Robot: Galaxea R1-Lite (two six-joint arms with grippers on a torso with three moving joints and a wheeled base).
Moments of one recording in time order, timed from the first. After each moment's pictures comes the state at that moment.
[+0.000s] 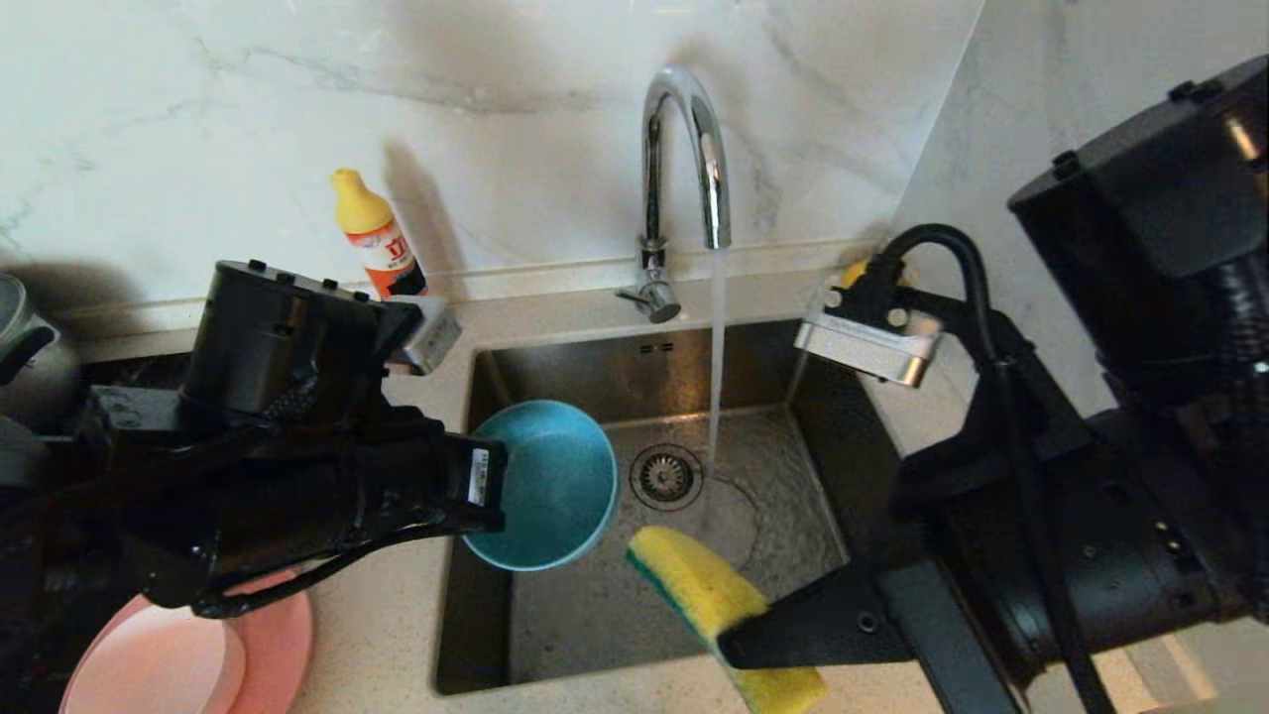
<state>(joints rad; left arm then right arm) -0.63 1.50 -0.94 -0.05 0.28 -0.20 0.91 1.55 -1.45 0.55 0.40 0.38</state>
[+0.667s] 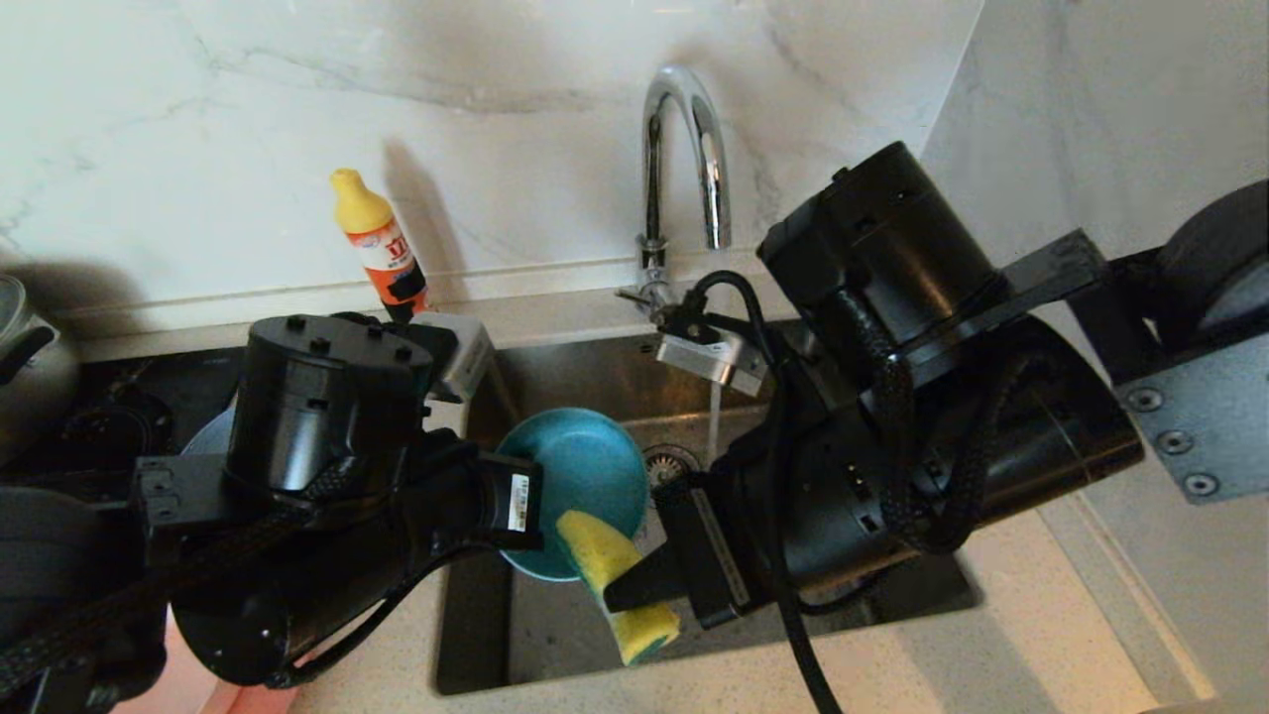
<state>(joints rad) -0.75 1.52 -0.83 -0.26 0.45 -0.17 0.90 1.78 -1.62 0.55 0.40 0.53</state>
